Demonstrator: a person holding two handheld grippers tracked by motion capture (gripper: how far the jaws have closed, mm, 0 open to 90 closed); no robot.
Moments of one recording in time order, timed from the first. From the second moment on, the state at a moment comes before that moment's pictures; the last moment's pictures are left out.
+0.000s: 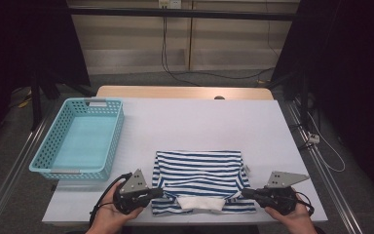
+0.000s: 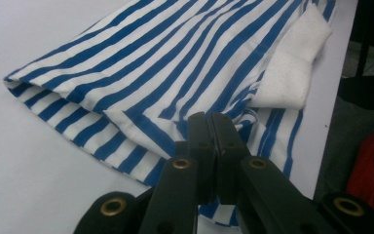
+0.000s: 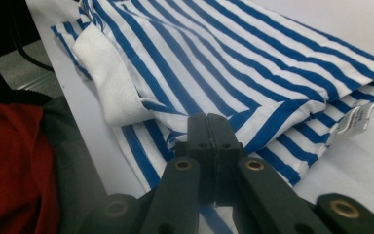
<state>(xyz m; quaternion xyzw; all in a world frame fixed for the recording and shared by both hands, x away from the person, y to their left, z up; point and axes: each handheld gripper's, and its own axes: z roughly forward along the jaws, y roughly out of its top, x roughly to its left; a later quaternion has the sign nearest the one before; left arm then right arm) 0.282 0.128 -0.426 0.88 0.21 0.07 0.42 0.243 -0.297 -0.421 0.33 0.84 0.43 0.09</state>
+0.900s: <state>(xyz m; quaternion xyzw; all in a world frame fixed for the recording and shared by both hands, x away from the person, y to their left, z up) 0.280 0.125 -0.440 0.90 0.21 0.04 0.38 0.238 -0.285 -0.433 0.31 0.88 0.36 0.06</state>
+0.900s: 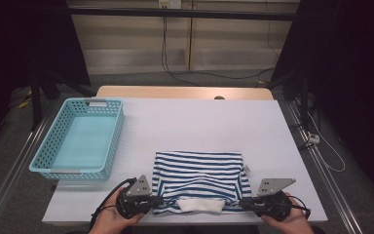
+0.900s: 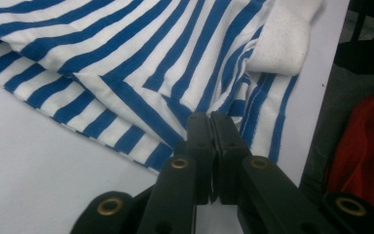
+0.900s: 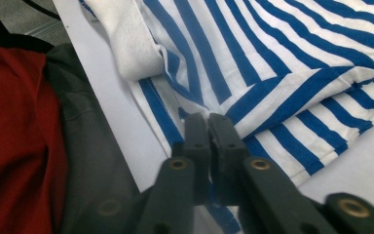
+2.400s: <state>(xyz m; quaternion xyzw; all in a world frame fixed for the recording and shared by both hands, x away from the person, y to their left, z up) 0.349 0.137 -0.420 0.80 0.32 0.12 0.50 0.257 -0.227 -0.419 0.35 0.80 0.47 0.12</state>
